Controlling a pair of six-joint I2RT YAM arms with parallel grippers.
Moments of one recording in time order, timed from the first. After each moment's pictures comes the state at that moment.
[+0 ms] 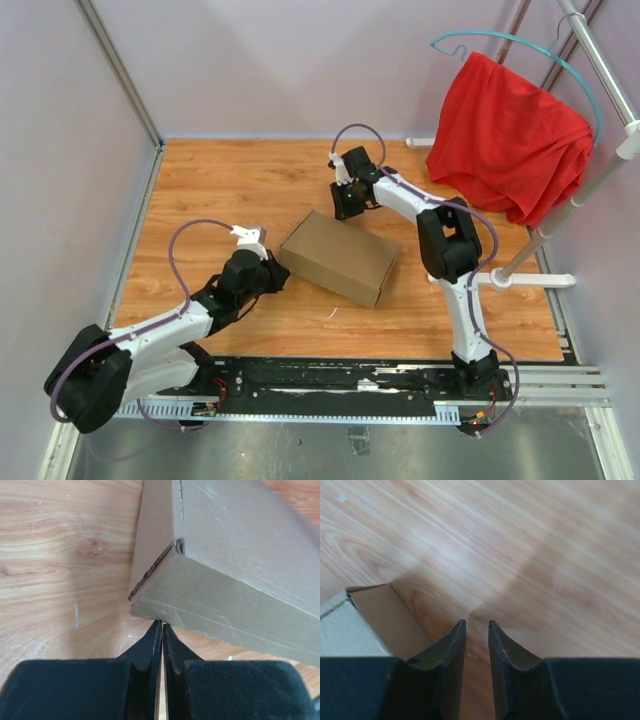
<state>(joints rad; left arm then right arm) -0.64 1.09 0.33 0.25 -0.16 -0.62 0.50 2.30 1.85 -0.54 -0.24 0.08</state>
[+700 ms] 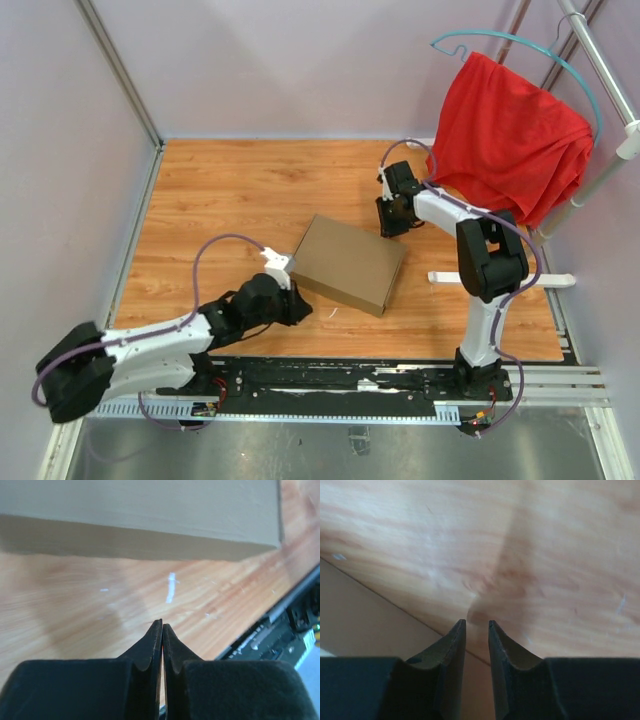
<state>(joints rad) -0.87 0.93 0.27 0.12 -0.05 -0.70 0.35 1.98 1.40 -0.53 -0.08 0.15</state>
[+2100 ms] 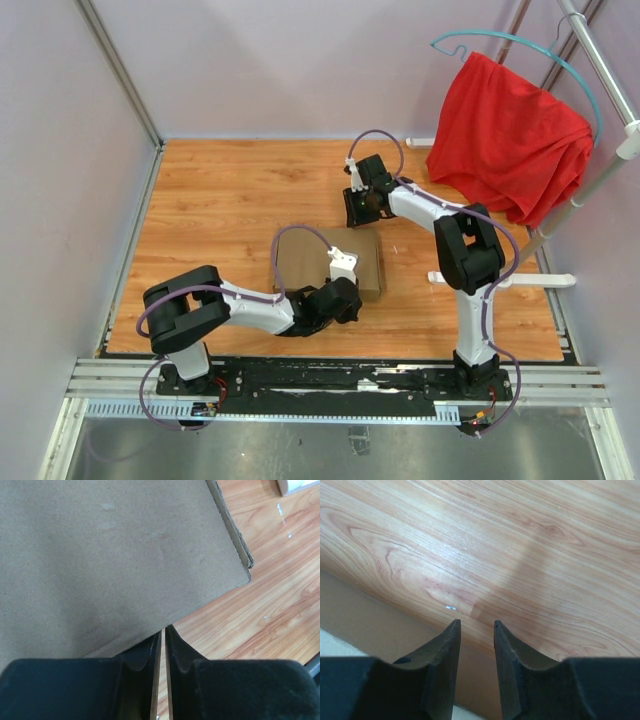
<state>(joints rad) -1.18 1.69 0.72 0.34 -0.39 -0.72 0.47 2.08 1.53 -0.43 -0.18 0.14</state>
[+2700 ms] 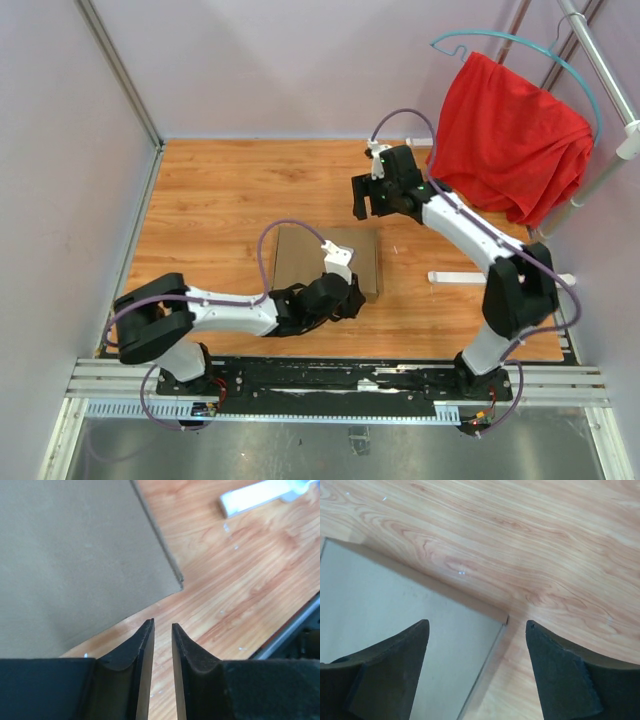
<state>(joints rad) -1.19 1.56 0.70 0.31 -0.37 -0.71 0.47 1.72 1.38 -0.47 -0.07 0.15</state>
